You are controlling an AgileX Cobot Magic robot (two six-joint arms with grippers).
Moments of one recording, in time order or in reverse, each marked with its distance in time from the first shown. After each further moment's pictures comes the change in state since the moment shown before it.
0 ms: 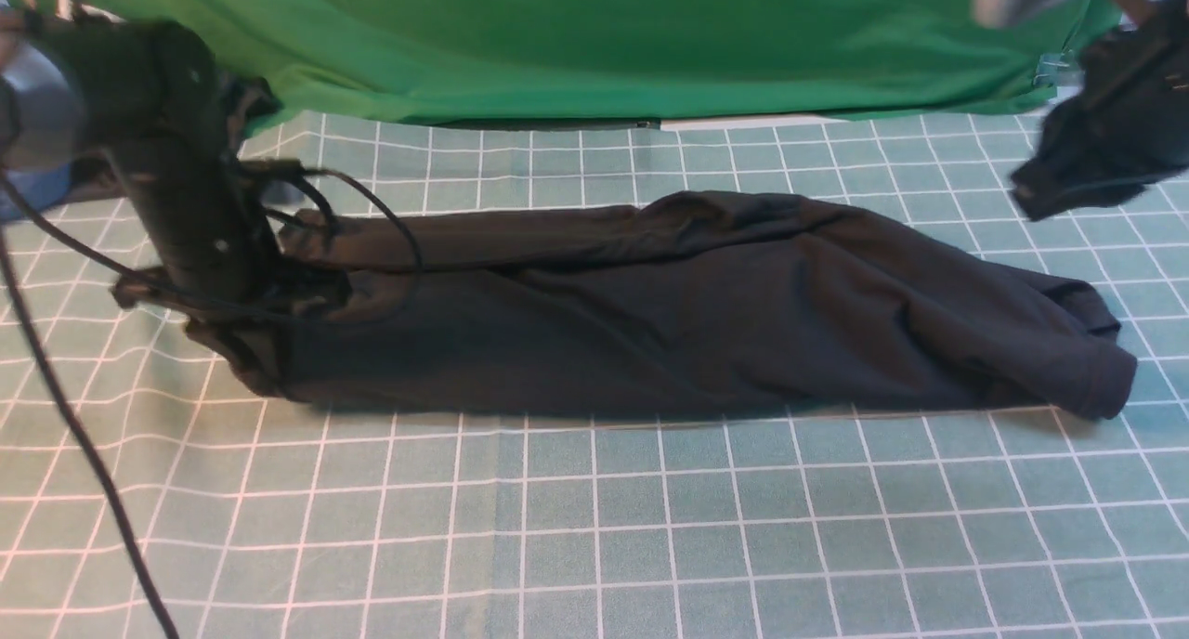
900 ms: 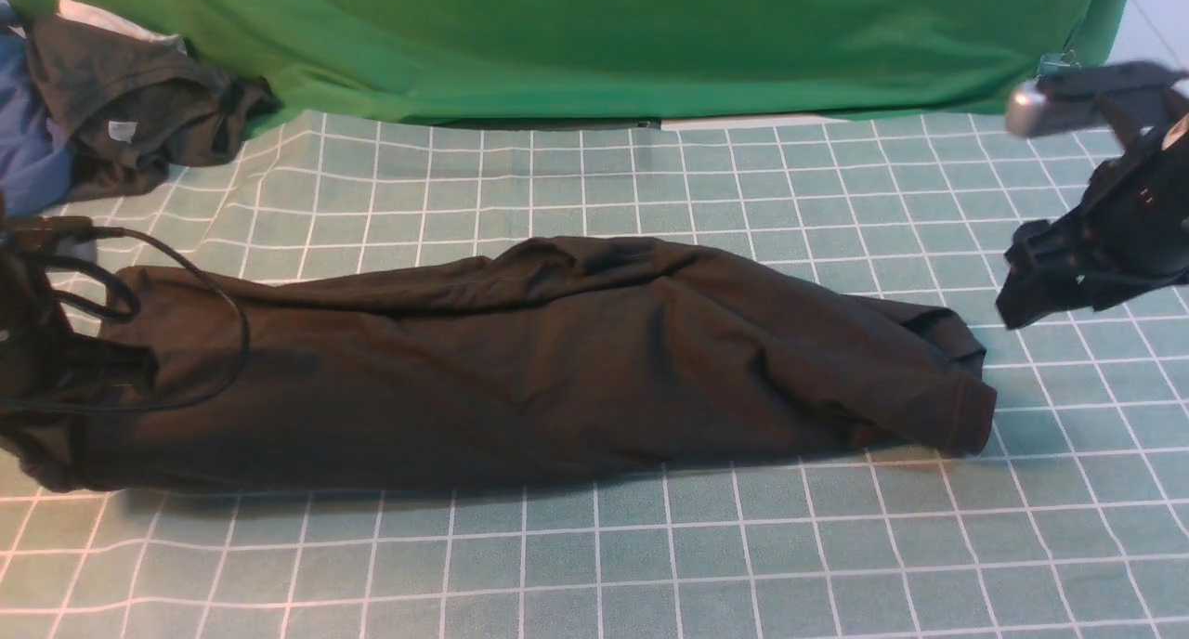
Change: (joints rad) right arm -0.088 0.184 0.173 0.030 -0.216 0.155; left arm 0.215 -0.234 0.359 0.160 -0.115 -0.053
